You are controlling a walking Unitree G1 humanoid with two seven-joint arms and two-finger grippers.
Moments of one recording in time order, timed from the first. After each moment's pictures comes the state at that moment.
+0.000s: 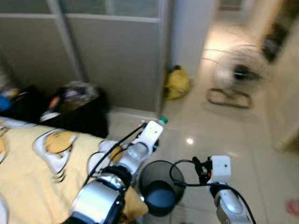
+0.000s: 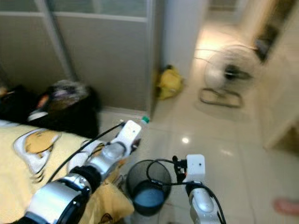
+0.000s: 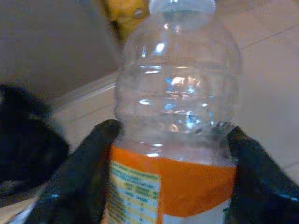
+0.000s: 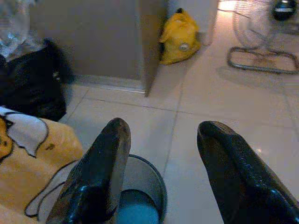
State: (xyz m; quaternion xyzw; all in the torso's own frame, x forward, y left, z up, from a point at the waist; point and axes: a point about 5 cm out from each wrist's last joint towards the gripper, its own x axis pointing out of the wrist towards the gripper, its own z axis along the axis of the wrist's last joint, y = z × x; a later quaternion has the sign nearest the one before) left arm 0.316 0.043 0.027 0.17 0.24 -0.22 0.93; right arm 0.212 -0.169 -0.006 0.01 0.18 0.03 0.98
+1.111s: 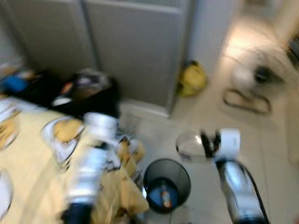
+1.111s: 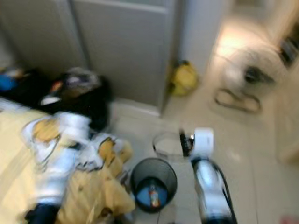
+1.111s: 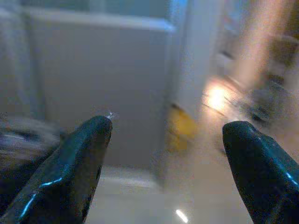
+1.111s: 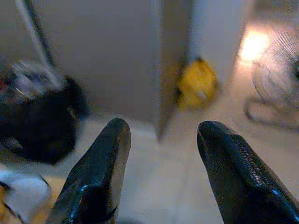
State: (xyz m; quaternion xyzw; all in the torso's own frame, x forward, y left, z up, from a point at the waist) left arm 0.285 0.160 0.098 -0.03 -0.06 -0.13 0.99; right arm 0.270 -0.176 0.050 0.02 0.06 0.02 1.00
